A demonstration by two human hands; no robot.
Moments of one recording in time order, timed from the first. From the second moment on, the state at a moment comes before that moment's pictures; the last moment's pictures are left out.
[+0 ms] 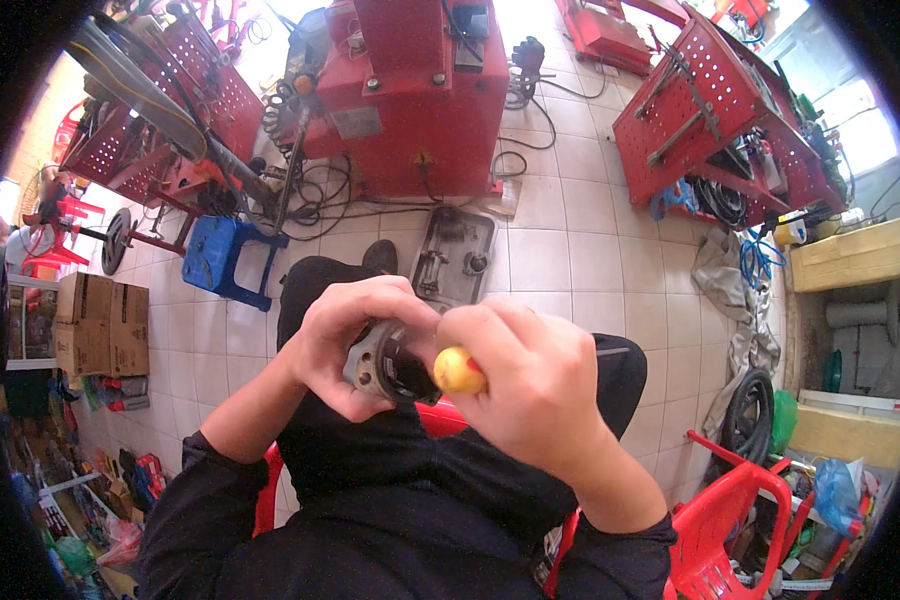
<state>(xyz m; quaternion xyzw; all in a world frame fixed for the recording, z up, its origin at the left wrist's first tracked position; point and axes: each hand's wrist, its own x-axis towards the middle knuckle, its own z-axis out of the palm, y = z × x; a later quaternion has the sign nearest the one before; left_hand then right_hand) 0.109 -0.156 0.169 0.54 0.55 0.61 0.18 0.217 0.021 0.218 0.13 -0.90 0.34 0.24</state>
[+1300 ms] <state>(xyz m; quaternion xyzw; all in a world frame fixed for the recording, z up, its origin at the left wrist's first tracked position) 0.003 -0.007 0.088 0.25 0.82 0.51 0.08 0.071 0.131 0.096 -0.16 -0.75 0.61 0.20</state>
